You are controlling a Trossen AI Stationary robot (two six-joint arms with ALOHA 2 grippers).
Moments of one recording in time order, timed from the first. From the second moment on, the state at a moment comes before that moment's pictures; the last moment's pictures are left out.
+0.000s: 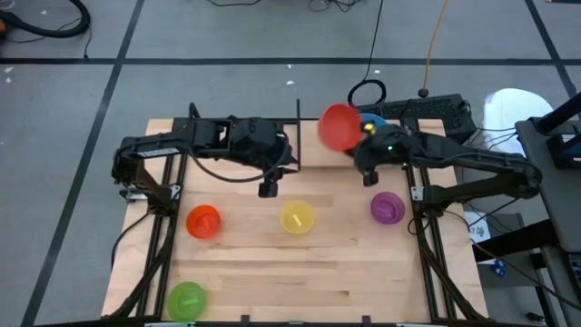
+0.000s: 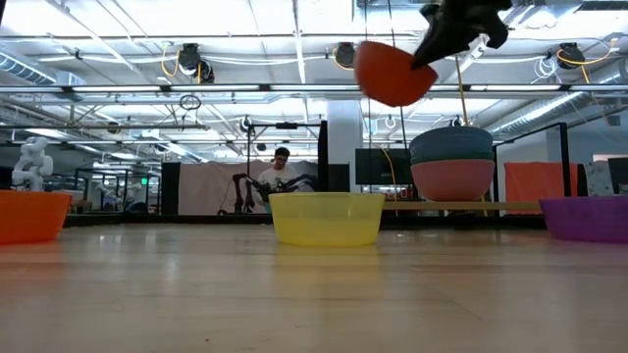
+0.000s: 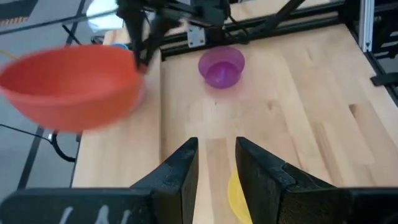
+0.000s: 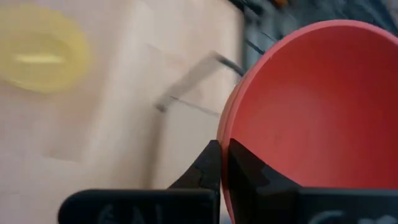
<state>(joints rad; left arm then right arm) 0.03 1.66 1.92 -0.93 -0.01 0.21 -0.22 1.04 1.03 -0.64 0.18 -0.65</state>
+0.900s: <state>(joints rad) 0.05 1.66 1.92 -0.96 -0.01 0.17 -0.70 1.11 1.03 -0.87 -0.03 -0.54</state>
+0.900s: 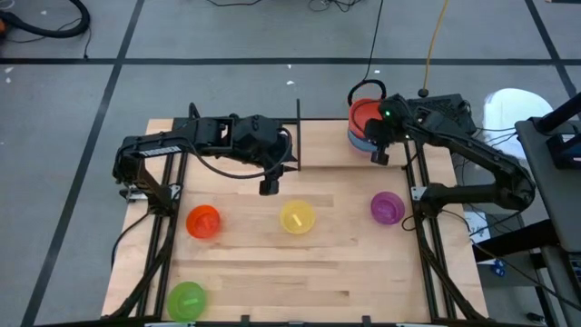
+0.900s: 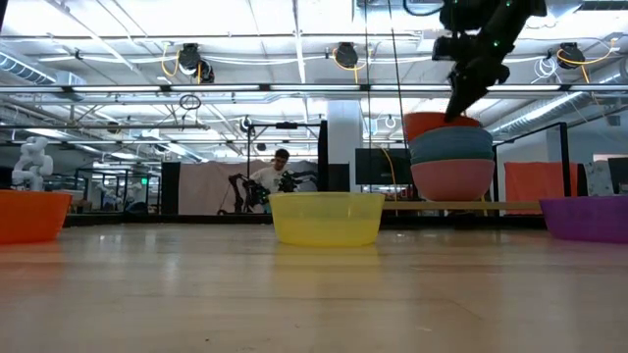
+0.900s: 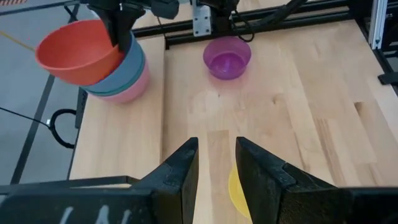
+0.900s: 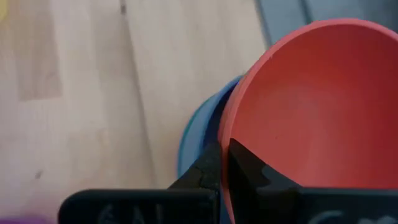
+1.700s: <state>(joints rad) 0.06 1.66 1.92 -1.00 -0.01 0.15 -0.74 1.11 1.03 -0.97 -0.03 -0.53</state>
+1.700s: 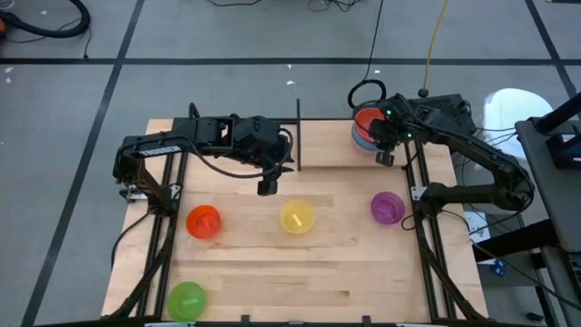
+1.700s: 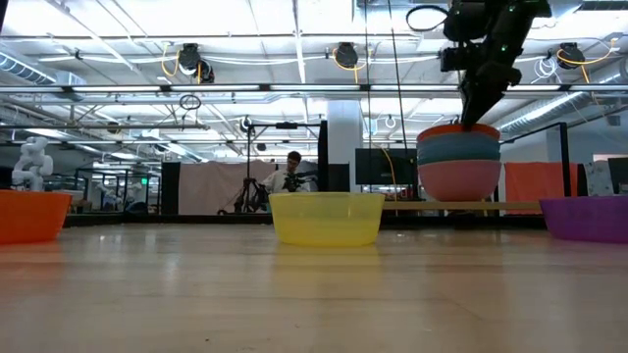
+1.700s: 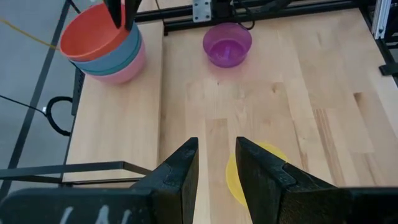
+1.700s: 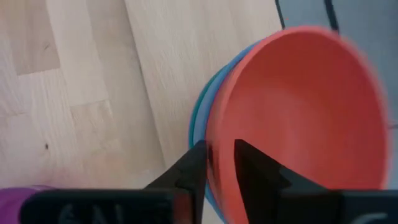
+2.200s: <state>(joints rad) 0.05 1.71 1.90 -1.29 -0.06 0.01 -0.65 0.83 1.03 -0.90 -0.03 -0.59</state>
